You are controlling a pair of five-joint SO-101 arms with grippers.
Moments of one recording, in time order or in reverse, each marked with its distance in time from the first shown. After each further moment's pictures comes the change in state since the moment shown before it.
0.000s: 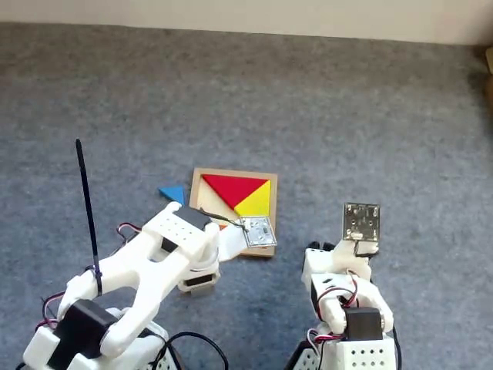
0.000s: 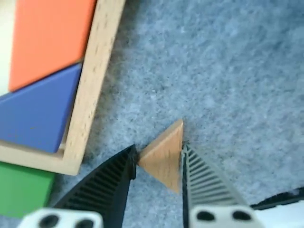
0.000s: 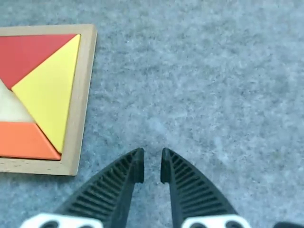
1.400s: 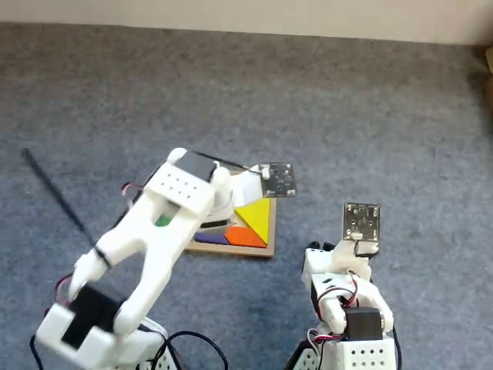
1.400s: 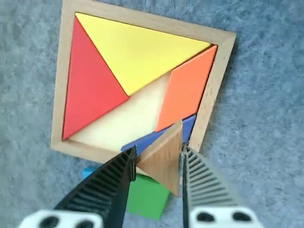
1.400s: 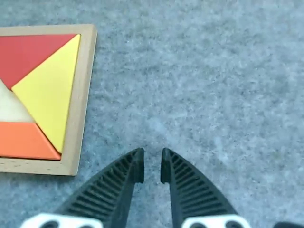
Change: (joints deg) left arm -2.4 7.1 -30.1 9.2 -10.3; right arm 0.0 0.0 0.0 0.0 0.0
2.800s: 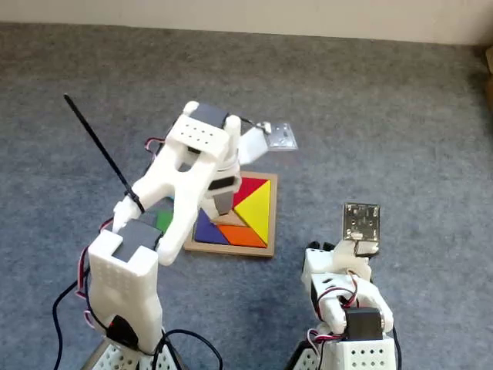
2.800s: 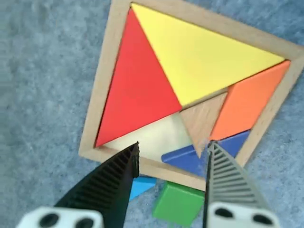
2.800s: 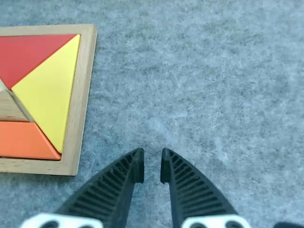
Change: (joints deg) left arm -5.2 30.9 -35.1 11.8 2.0; right arm 0.0 0.0 0.0 0.0 0.0
